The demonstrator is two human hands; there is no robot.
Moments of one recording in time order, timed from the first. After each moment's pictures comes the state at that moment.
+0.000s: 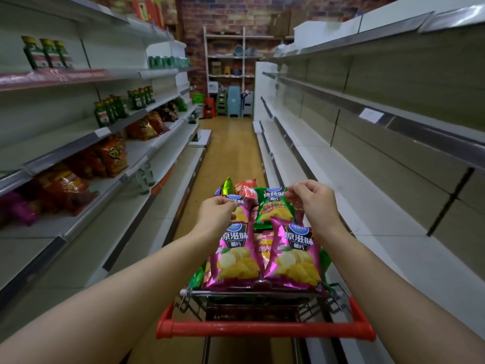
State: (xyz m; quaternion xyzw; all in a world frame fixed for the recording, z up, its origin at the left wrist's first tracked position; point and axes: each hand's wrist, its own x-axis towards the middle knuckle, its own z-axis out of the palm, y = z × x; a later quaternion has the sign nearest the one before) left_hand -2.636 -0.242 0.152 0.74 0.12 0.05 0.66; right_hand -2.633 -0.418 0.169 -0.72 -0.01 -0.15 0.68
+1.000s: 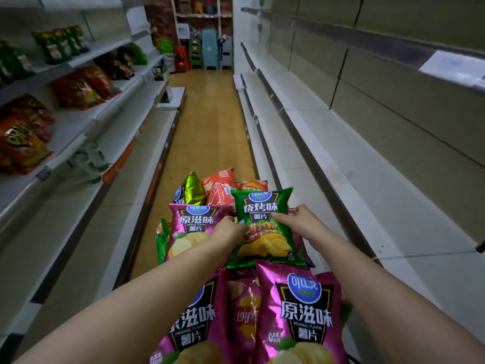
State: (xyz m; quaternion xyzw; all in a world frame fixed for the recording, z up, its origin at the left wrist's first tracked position) left_hand -2.377 -0.313 0.029 0.80 0.16 -0.17 0.55; right_hand -2.351 -0.485 0.011 -0.82 0.15 0.15 0.53
